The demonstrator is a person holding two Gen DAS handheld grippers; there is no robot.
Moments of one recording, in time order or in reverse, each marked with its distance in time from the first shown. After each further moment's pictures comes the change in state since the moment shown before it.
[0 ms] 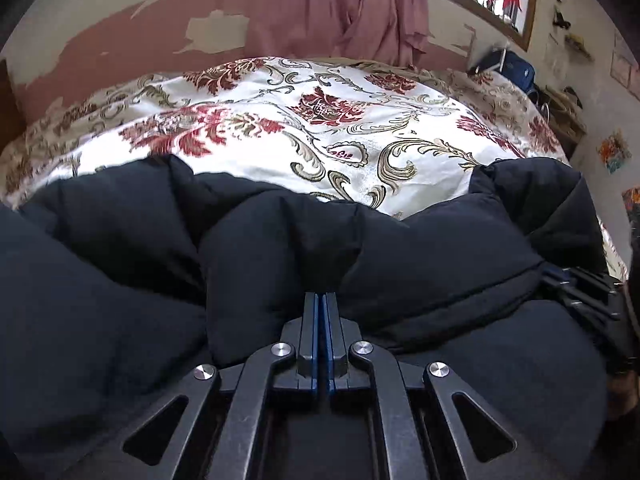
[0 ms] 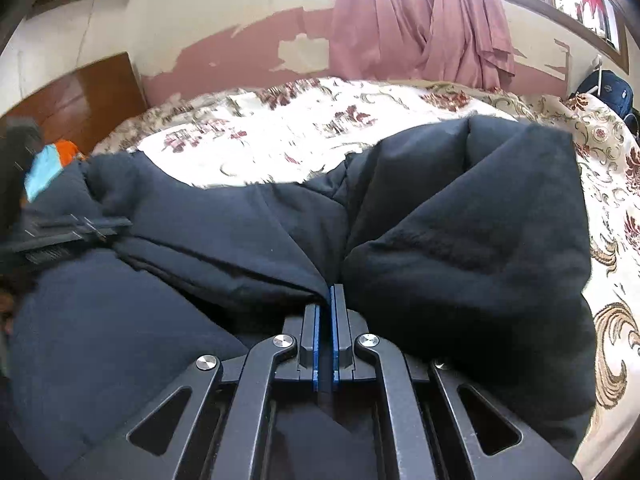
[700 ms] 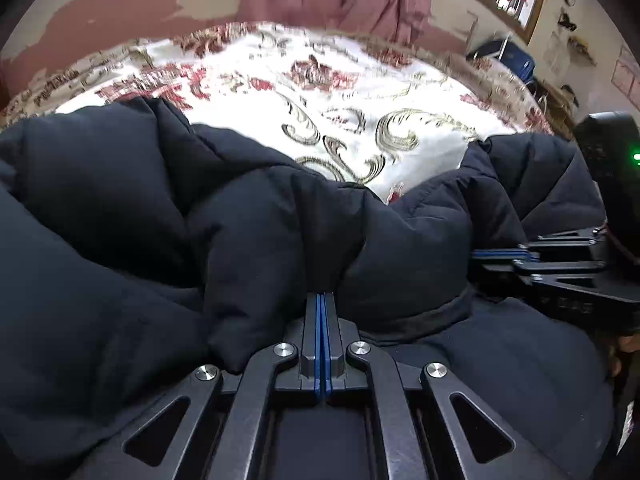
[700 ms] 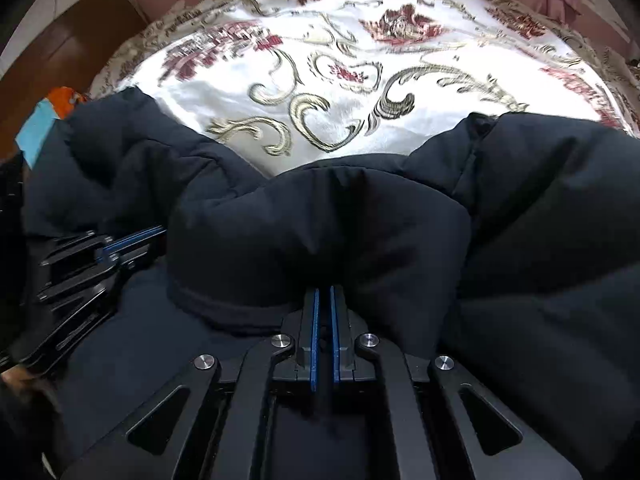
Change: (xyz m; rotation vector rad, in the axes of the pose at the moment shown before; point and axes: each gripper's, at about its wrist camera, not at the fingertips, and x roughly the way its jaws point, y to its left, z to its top) left arm 0.029 0.008 -0.002 -0.025 0.126 -0.068; right arm 0.094 0.046 0.052 -0.014 0.476 0.075
